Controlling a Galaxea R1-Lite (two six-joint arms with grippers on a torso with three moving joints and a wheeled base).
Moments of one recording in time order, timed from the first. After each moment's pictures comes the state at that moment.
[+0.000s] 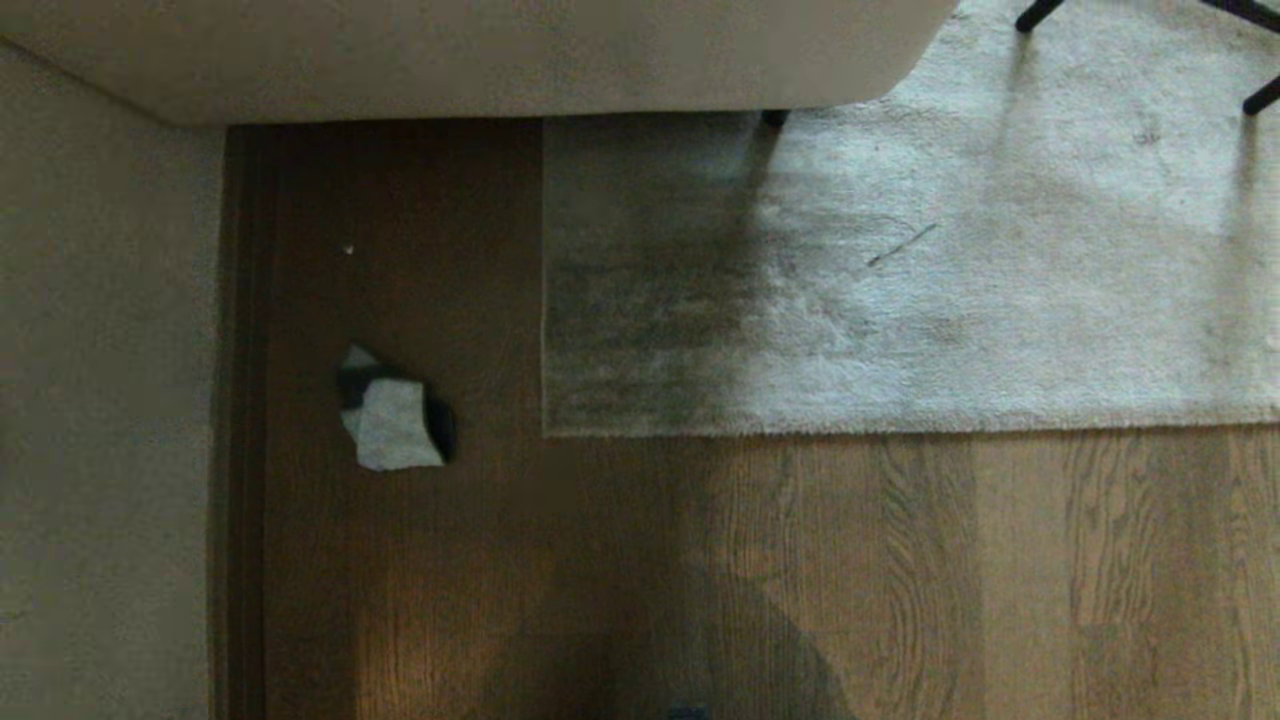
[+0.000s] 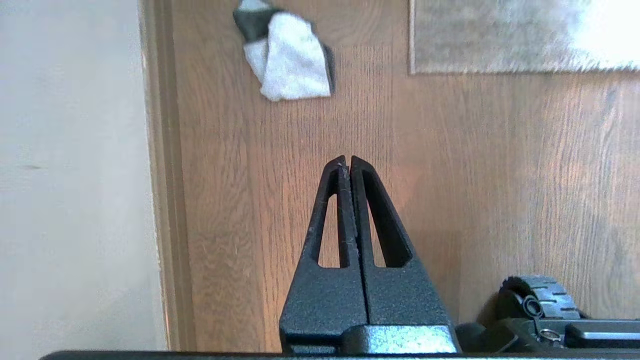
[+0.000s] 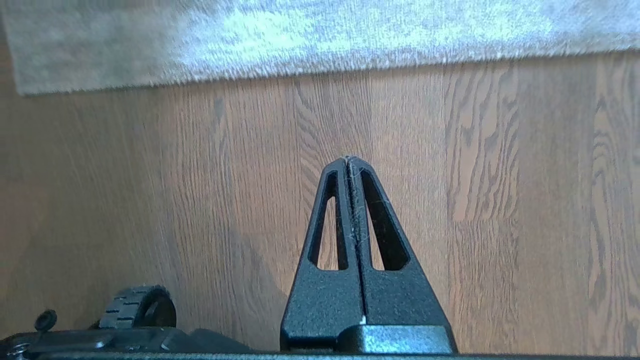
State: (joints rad) left arm 0.00 0.00 0.00 0.00 -0.01 0.00; right arm 0.00 0.00 0.00 -0.01 -0.04 0.04
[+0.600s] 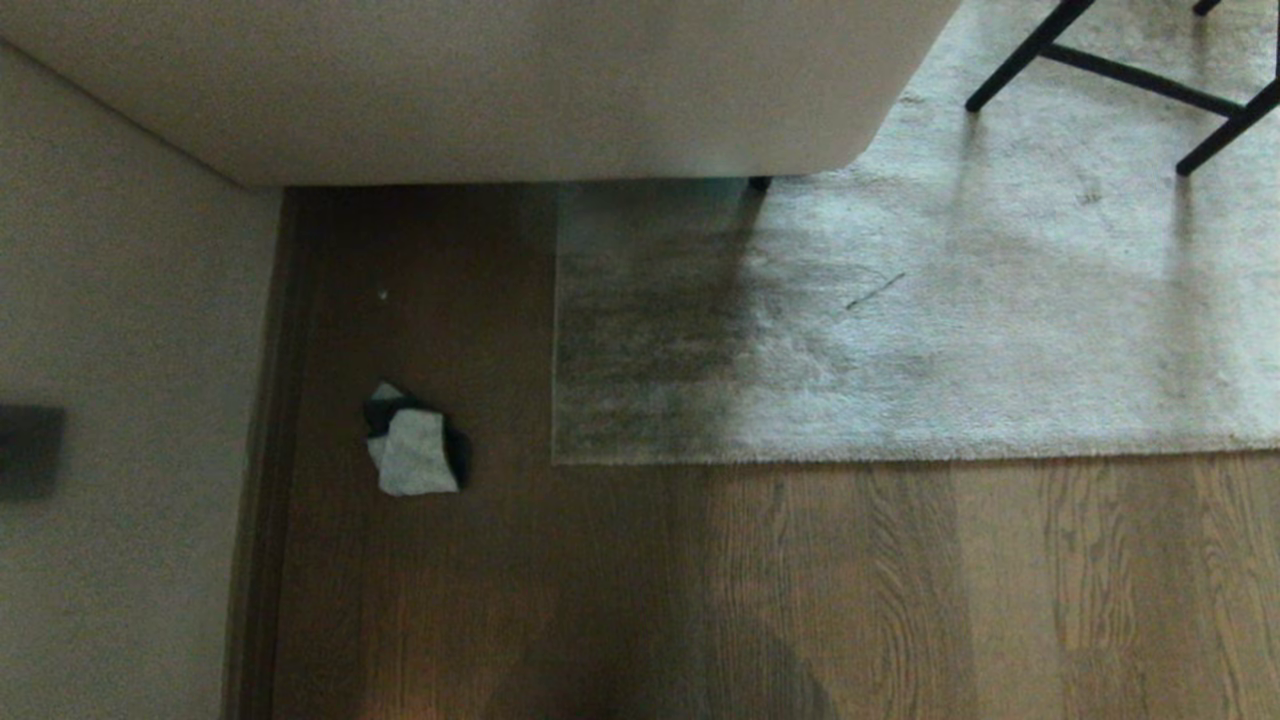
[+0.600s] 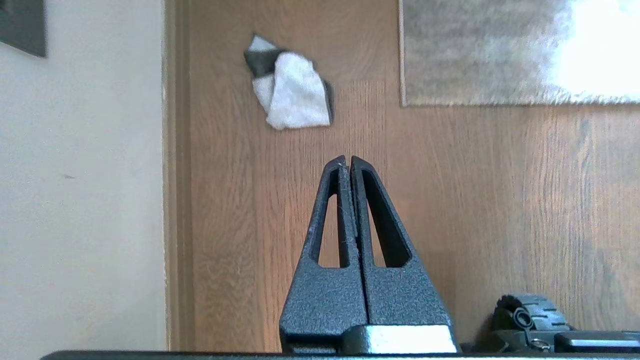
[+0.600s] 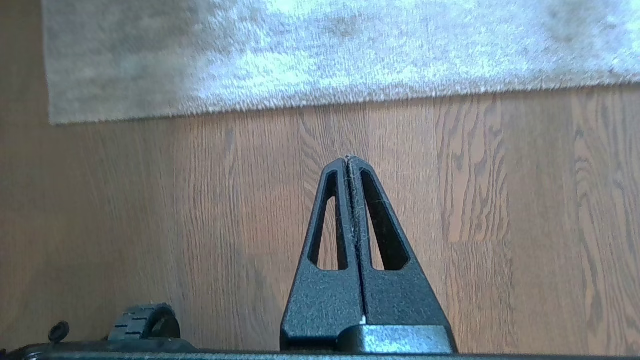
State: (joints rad) left arm 0.00 0.00 0.00 0.00 -0.01 0.00; right arm 0.00 0.00 0.00 -0.01 -0.04 0.04
